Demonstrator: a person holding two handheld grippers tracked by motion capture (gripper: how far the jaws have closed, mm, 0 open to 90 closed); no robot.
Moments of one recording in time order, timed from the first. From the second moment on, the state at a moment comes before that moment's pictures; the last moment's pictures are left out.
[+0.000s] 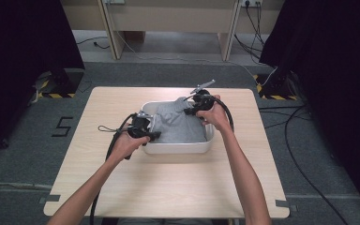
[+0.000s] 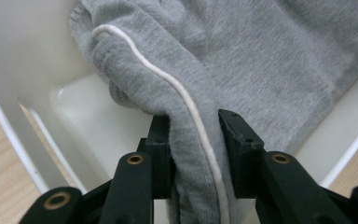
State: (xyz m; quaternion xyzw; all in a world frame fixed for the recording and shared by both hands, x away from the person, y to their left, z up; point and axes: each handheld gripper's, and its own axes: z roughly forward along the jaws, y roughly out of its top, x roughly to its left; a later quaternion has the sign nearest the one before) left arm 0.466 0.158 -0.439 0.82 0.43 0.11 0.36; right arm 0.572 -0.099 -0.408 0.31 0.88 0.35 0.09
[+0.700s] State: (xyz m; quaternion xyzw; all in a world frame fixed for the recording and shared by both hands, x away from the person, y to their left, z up) left arm 0.453 0.160 -0.424 0.81 0.41 0.15 0.38; right arm 0.571 -0.092 -0.424 0.35 0.88 0.28 0.13
